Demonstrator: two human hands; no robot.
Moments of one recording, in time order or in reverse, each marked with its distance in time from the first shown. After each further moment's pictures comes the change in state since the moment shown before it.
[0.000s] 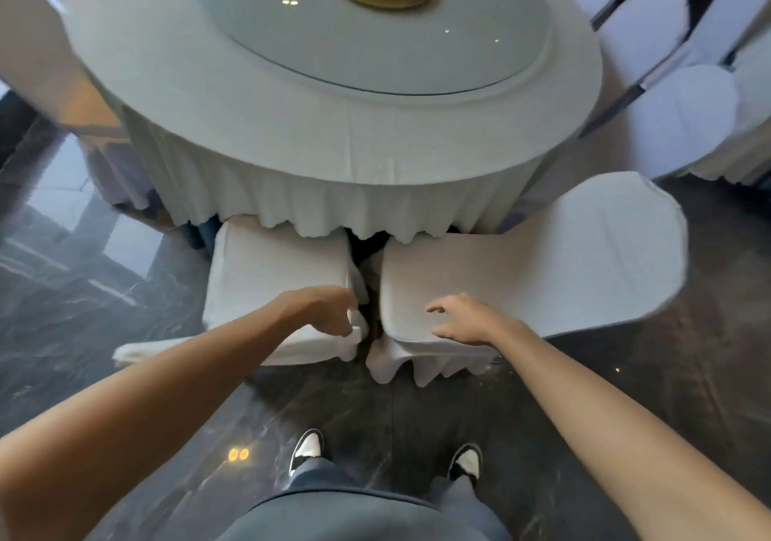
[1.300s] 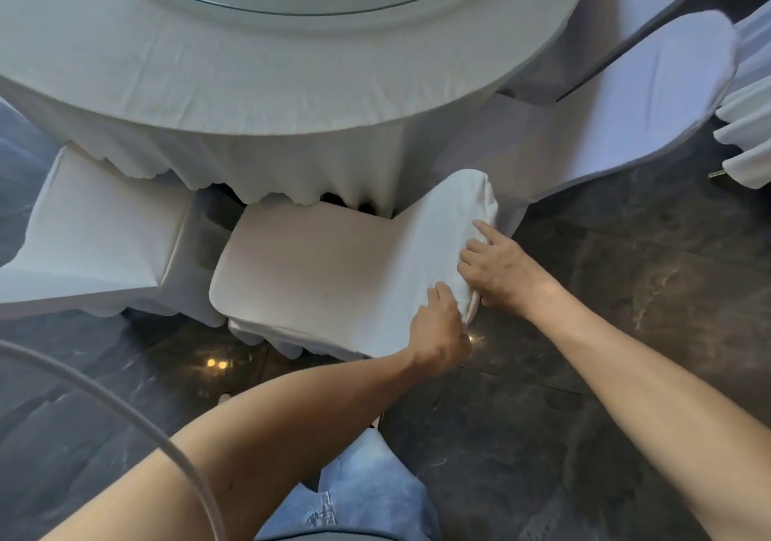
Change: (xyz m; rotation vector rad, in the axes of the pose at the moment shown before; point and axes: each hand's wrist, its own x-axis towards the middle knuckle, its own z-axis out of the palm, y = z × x) left_hand 0.324 0.628 -0.037 -0.689 0.415 -0.189; right_hand 0.038 0.552 -0.183 -1.034 0.478 -0.785
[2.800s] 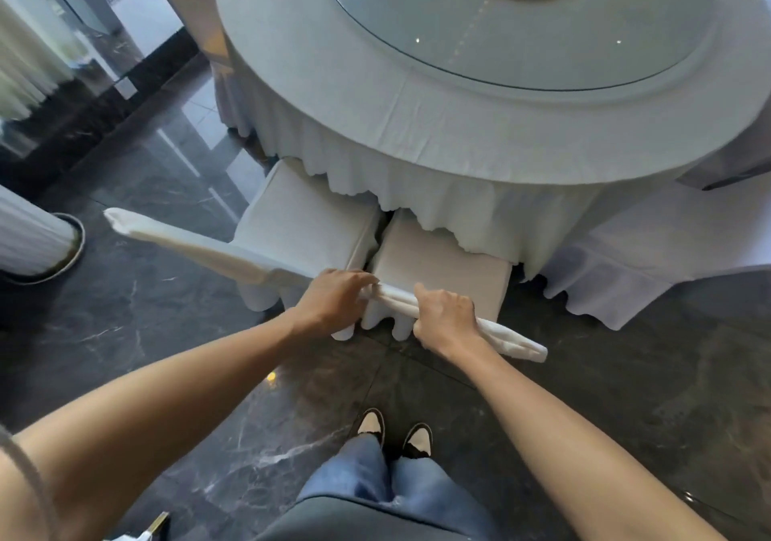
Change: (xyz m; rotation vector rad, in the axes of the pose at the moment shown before) left_hand -0.137 -0.426 -0.309 0.309 0.381 0.202; right_hand 0.312 -0.292 -0.215 0.680 -0.157 0.488
